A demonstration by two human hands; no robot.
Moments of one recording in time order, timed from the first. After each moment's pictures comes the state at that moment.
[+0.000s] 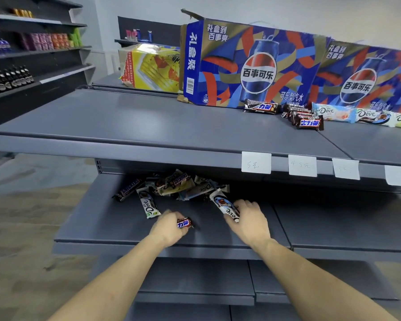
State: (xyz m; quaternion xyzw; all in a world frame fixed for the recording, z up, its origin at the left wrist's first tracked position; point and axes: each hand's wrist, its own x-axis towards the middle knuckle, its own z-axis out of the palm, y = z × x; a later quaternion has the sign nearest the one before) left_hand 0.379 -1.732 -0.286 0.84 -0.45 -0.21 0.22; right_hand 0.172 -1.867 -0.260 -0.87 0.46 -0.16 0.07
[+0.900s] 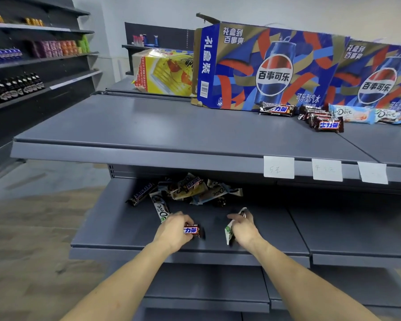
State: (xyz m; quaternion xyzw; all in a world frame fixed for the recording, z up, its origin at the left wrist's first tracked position) left_hand 0.405 -1.717 -0.283 0.81 -0.54 -0.11 0.21; right_hand 0.222 -1.856 -0.294 -0.76 0.50 -0.14 0.39
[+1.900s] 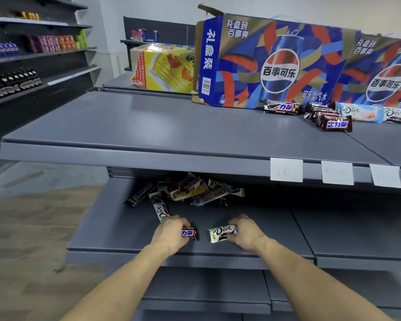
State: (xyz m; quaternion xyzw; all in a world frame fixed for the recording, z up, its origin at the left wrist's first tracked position) left_hand 0.418 -1.722 -0.296 0.82 -0.53 -0.11 0.17; right_hand 0.226 -1.881 -0.297 -0.88 0.43 0.03 0.21
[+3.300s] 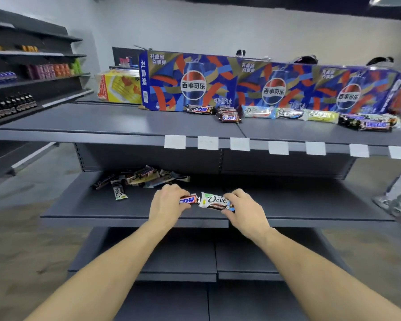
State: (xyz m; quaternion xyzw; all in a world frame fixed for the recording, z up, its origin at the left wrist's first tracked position) left_hand 0.165 -1.707 -0.181 0.80 -0.55 0.08 0.21; right_hand -0.039 -1.824 -0.192 -0.91 0.36 -0.18 0.04
